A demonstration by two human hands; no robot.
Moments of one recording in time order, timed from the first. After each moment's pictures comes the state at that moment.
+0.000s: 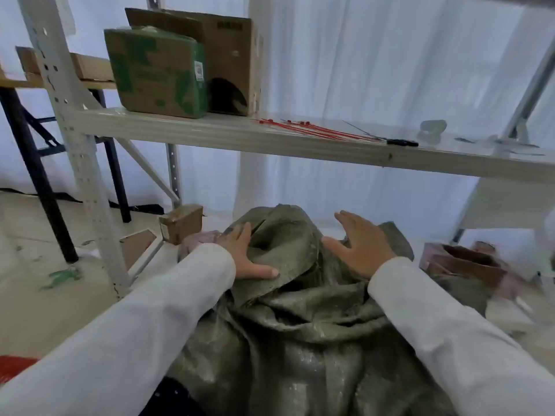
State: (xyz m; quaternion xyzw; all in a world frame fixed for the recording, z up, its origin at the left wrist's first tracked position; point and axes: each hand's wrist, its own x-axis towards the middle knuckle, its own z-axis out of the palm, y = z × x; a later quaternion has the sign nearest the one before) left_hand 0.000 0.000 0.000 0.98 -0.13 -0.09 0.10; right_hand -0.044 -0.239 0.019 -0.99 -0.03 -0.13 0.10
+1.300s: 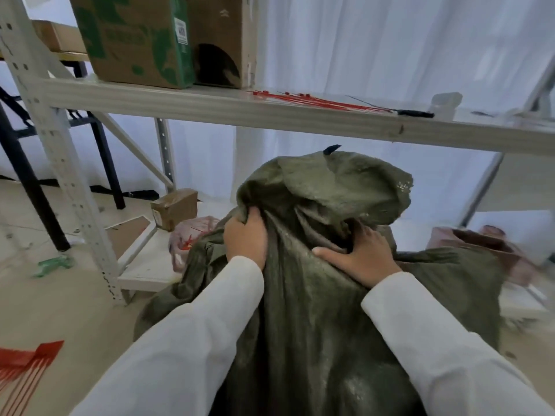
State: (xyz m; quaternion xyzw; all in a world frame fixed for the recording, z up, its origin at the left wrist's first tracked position) left_hand -0.019 -0.068 -0.005 0.68 0.10 0.11 0.72; right_hand -0.042 -0.240 -0.022 -0.97 0.07 -0.10 0.21
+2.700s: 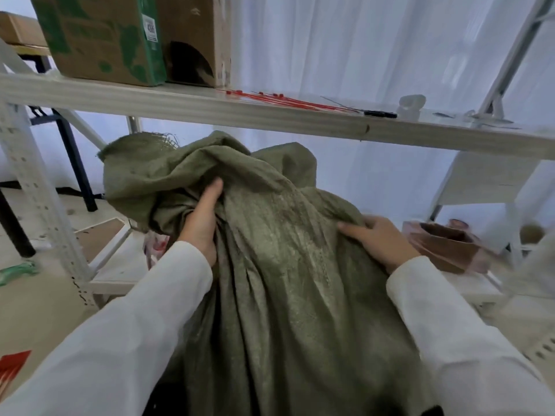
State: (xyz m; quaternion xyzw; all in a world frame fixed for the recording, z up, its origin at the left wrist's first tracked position) left_hand -0.013 -0.046 -0.001 0.46 0.05 -0.08 0.88; right_hand -0.071 -0.286 0.012 -0.85 0.11 -0.09 0.50
